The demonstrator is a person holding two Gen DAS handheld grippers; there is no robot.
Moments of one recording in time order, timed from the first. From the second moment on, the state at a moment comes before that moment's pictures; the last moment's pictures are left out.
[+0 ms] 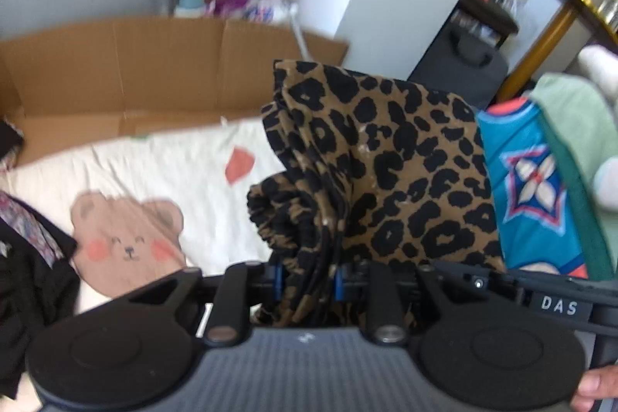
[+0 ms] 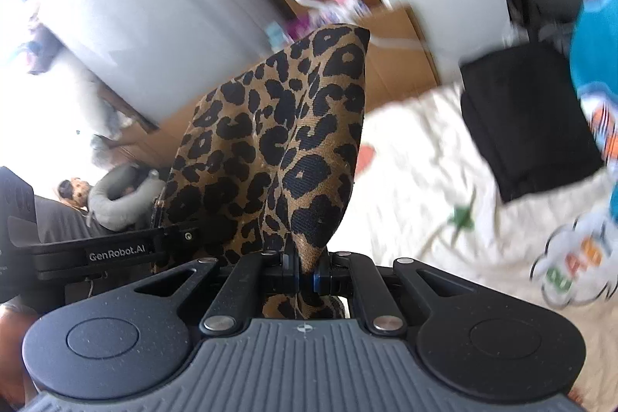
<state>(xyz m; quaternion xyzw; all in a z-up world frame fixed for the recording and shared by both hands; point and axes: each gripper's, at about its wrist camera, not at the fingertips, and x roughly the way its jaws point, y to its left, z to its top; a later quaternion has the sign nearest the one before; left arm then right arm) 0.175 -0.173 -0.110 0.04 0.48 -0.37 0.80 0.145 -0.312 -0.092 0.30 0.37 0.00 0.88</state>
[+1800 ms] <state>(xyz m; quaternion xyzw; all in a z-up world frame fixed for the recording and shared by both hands) 0.083 -0.258 0.016 0.03 0.35 -0.36 0.86 0.065 -0.373 0.033 0.13 0.27 -0.01 0.96</state>
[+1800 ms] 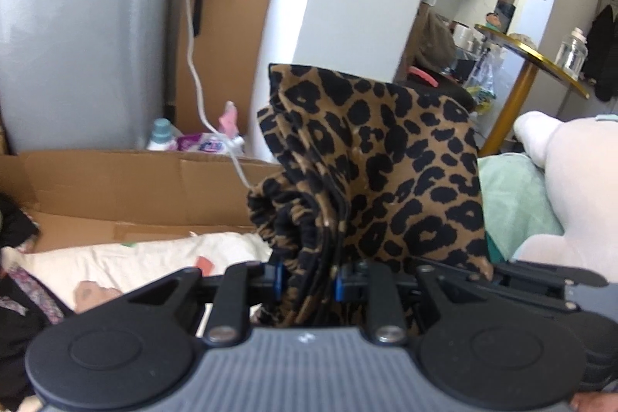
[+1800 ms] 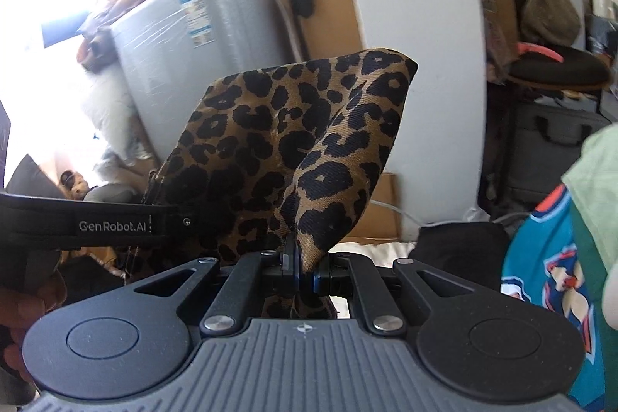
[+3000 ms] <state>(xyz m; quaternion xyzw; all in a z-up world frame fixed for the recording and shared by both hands) 0.113 -0.391 -0.103 -0.01 0.33 -0.45 0.83 0.110 -0.480 -0.052 0.11 0.27 -0.18 0.94</state>
